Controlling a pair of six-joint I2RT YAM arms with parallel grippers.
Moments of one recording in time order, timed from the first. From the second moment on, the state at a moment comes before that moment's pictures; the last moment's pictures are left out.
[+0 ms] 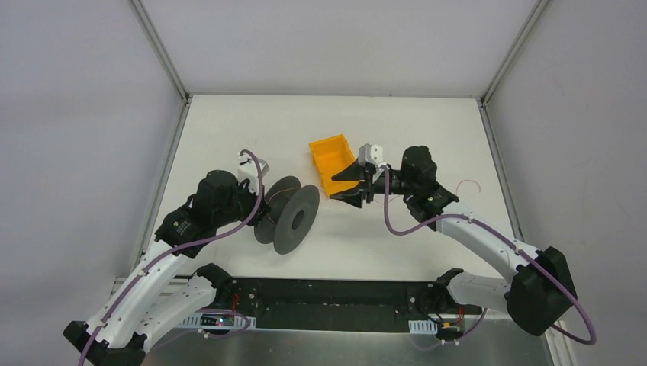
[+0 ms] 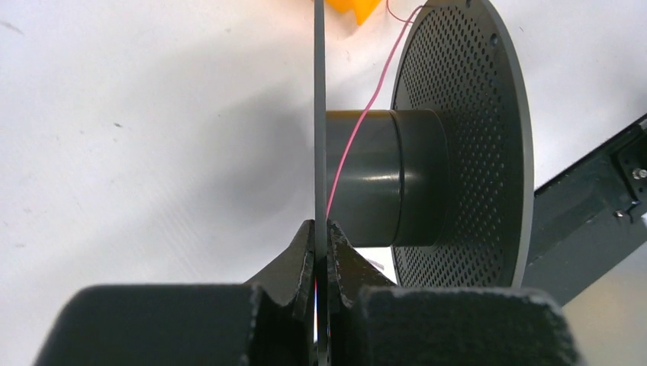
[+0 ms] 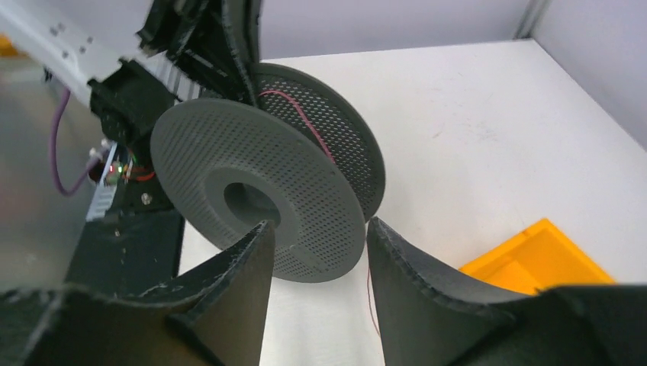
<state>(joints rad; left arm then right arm) -0.55 0.69 0.82 -0.73 0.10 -0.16 0.63 1.17 0.77 0.31 -0.87 -0.14</state>
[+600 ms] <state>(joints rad) -0.55 0.67 0.98 -0.87 0.10 -0.31 0.68 1.22 0.47 0.56 -0.65 0.07</state>
